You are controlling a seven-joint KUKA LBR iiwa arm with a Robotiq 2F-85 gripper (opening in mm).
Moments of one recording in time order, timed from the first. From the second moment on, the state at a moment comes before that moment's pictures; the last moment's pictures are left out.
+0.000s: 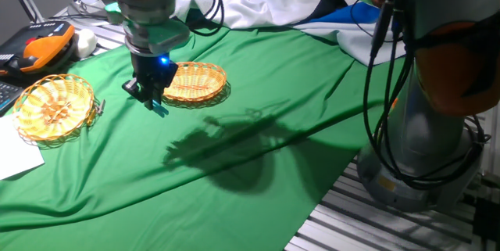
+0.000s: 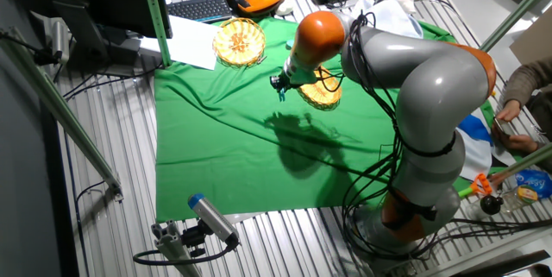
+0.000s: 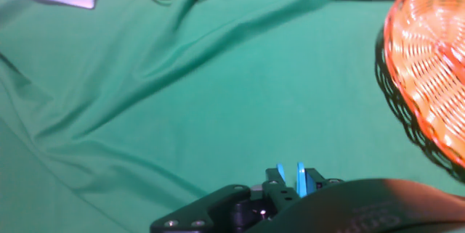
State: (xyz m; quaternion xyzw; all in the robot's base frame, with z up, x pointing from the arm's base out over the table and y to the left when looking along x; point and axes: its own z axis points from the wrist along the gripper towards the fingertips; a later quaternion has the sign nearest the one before) arm 0.555 0.171 0.155 0.09 0.99 0.07 0.09
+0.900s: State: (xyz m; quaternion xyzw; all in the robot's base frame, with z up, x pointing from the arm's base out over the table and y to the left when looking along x) arm 0.555 0.171 0.156 0.02 0.99 0.03 0.12
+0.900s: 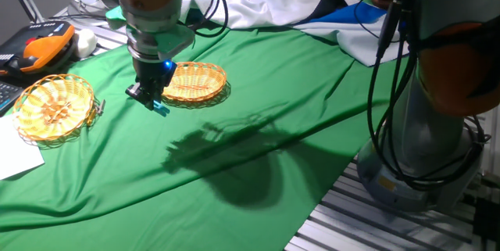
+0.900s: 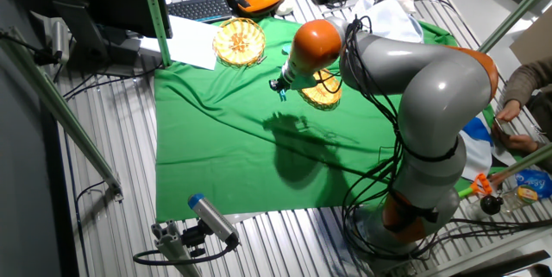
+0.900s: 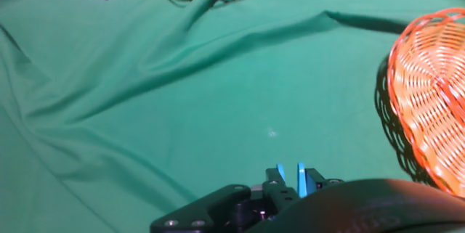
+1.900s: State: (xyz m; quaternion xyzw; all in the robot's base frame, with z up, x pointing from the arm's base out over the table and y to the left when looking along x) arm 0.565 0.164 0.150 -0.14 0.98 -0.03 0.14
